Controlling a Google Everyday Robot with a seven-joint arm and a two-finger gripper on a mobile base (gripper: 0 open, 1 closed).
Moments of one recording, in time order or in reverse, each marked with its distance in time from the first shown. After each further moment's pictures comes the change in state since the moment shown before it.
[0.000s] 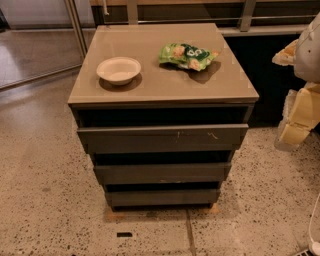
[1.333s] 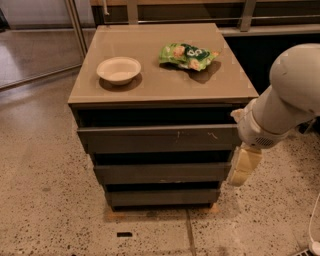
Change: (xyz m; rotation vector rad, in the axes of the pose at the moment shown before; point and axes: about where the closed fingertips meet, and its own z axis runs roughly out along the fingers) arm 0.005 0.014 0.178 -0.031 -0.026 -0.047
